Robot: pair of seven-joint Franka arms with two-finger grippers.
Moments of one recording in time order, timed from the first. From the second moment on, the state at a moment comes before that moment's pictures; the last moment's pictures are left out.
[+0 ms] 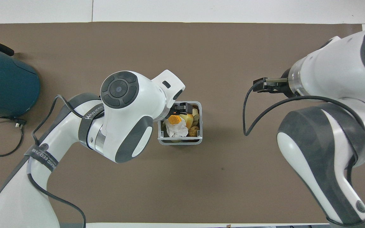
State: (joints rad) left arm -0.51 0.22 -0.14 -1.78 -0.17 2.12 -0.48; right arm 0.00 0.02 0.23 -1.72 -0.06 1.84 0.32
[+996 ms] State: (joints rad) left arm 0.00 0.02 -0.12 -1.64 -0.10 1.62 0.02; right arm 0.01 -0.07 0.06 -1.70 0.00 1.59 0.20
